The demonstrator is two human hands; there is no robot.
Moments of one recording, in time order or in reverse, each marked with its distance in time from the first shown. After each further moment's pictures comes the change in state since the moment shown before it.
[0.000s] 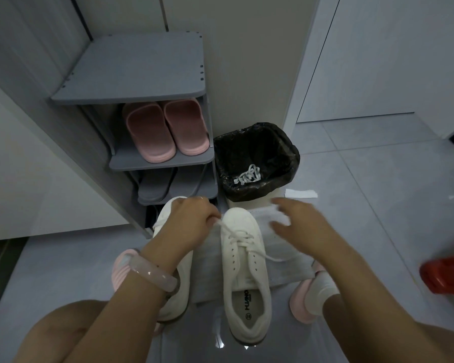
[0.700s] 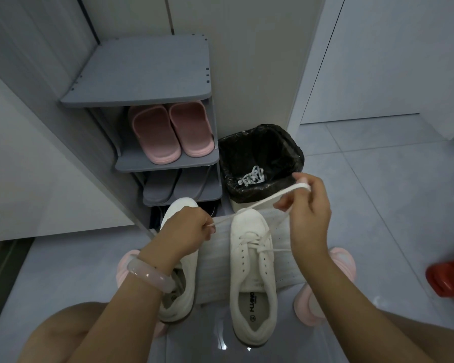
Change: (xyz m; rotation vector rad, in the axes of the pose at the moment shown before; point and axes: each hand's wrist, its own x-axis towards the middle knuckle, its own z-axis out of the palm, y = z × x) left_hand -0.005 -0.024 0.013 -0.181 -0.180 -0.154; right_hand -0.004 -0.043 0.012 1.060 0.715 0.052
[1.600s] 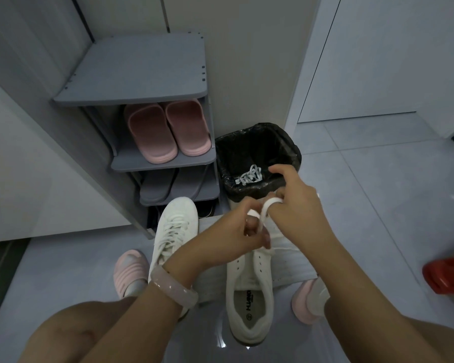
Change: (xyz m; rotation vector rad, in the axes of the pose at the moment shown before) left_hand -0.022 0.067 0.002 -0.768 -0.192 0.334; right_hand 0.005 -0.033 -0.007 -0.623 -0.434 -0.089
